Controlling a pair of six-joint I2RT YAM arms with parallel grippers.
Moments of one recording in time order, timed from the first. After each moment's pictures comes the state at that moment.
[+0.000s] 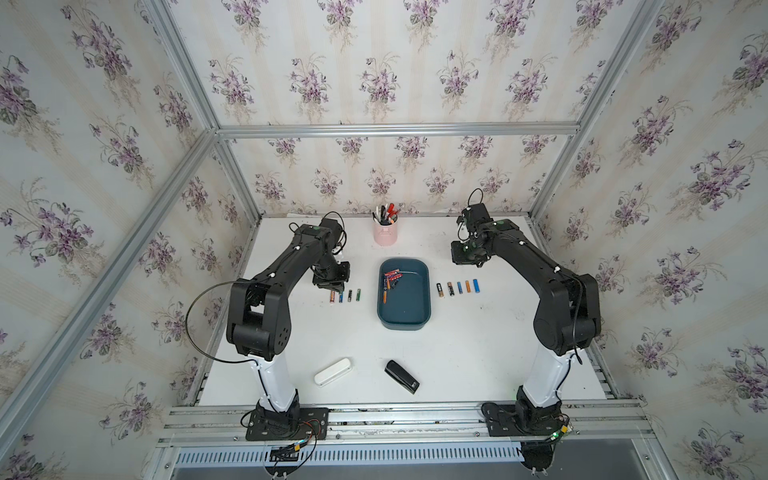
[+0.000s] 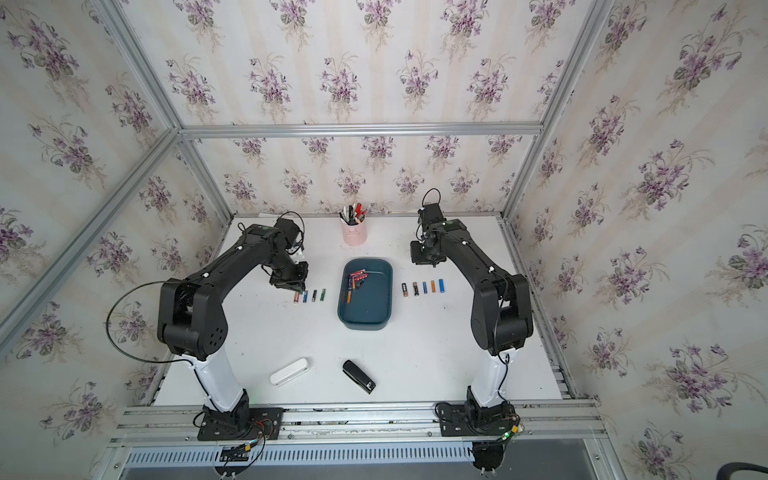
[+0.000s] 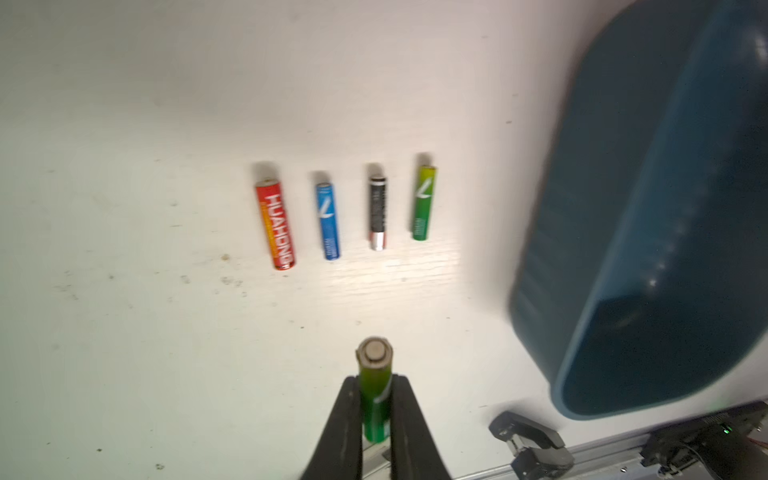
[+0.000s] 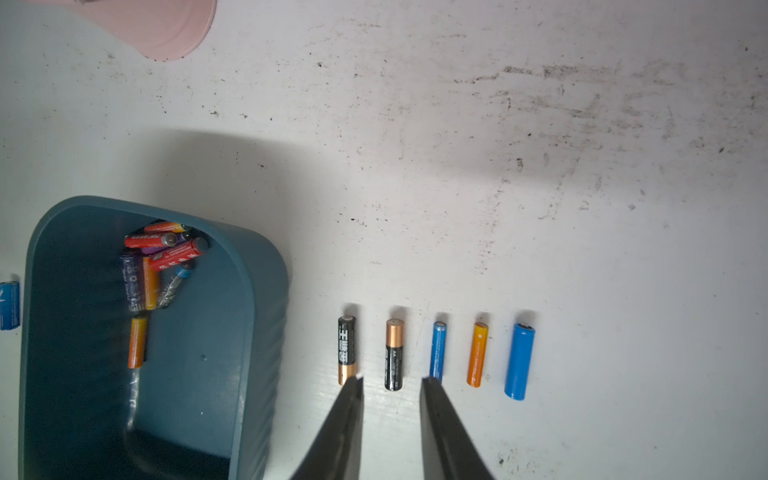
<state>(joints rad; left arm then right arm) -0.18 1.85 1.50 -1.17 0.16 -0.21 0.30 1.88 1.59 -0.88 -0.07 0.18</state>
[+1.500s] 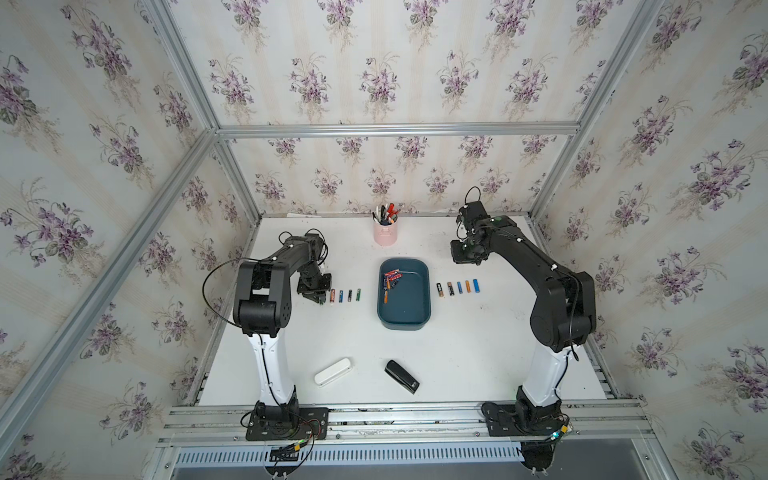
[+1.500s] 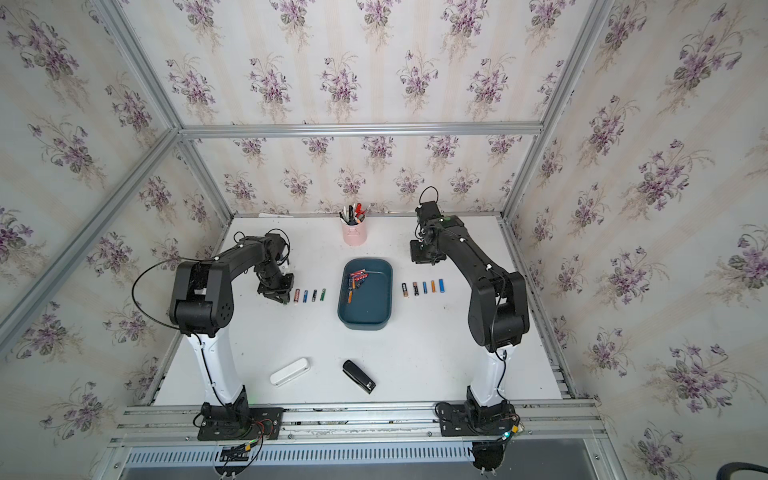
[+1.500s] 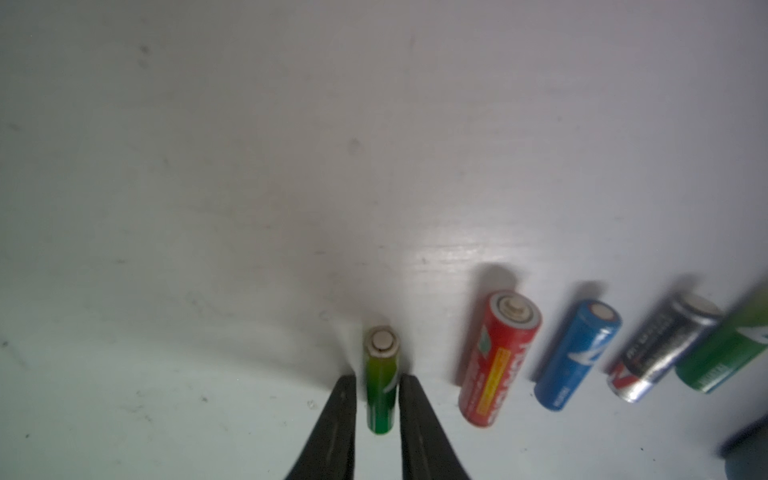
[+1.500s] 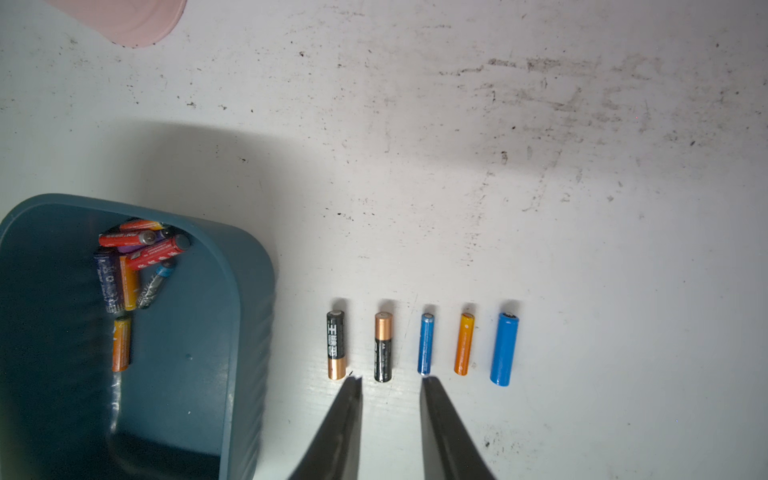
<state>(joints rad) -0.05 2.06 1.47 -1.06 0.08 -0.11 0.30 1.91 1.65 -0.95 -0.02 0.18</state>
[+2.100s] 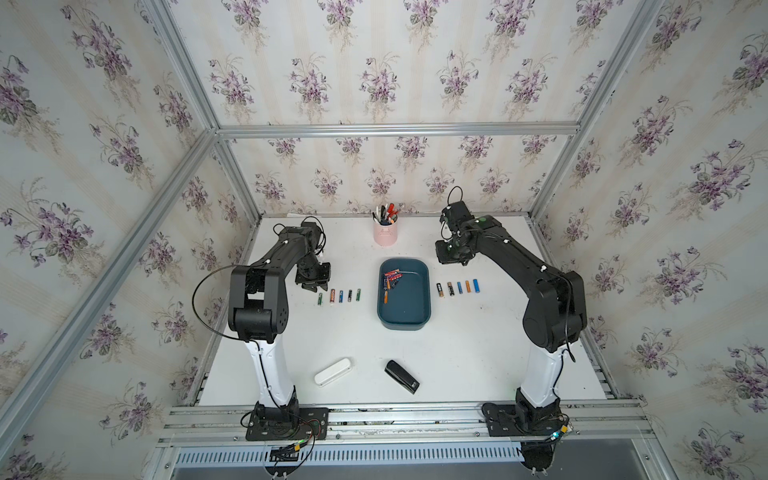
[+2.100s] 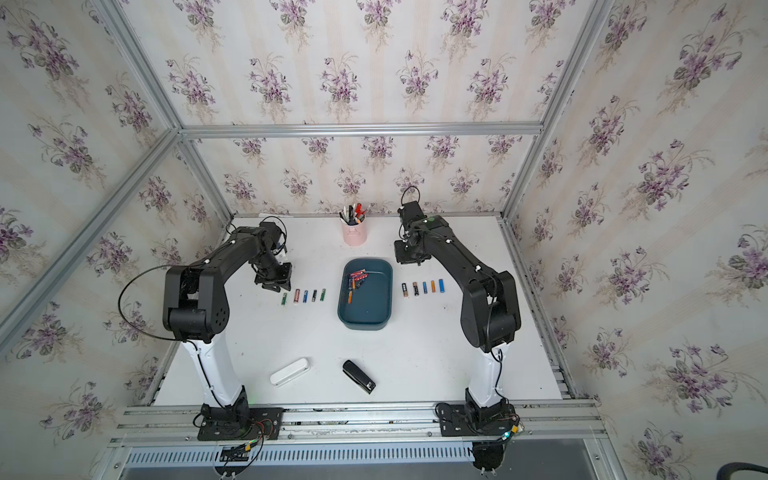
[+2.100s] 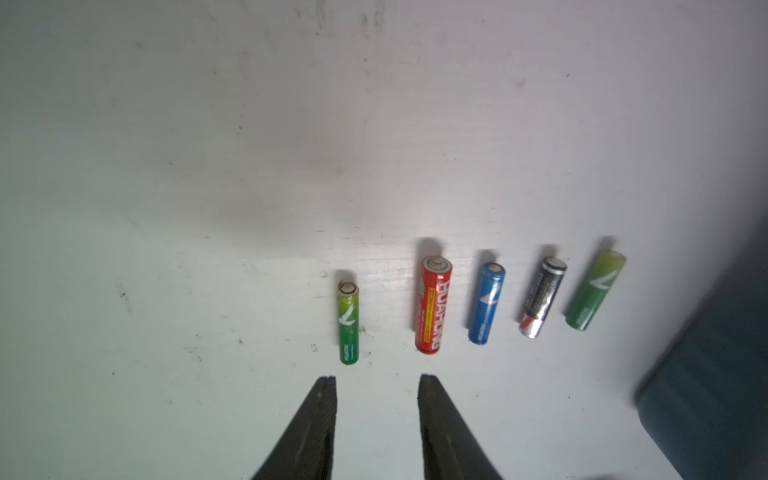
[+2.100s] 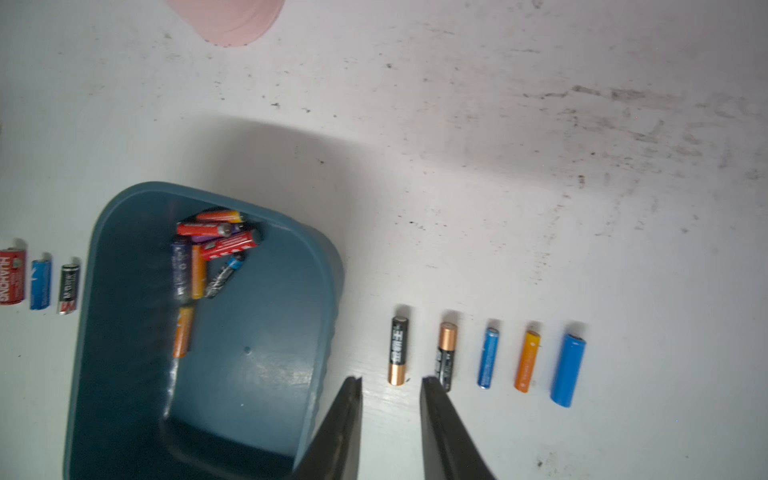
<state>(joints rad) -0.05 1.99 1.57 -1.14 0.10 -0.11 0.45 1.93 1.71 -0.94 -0.03 0.23</state>
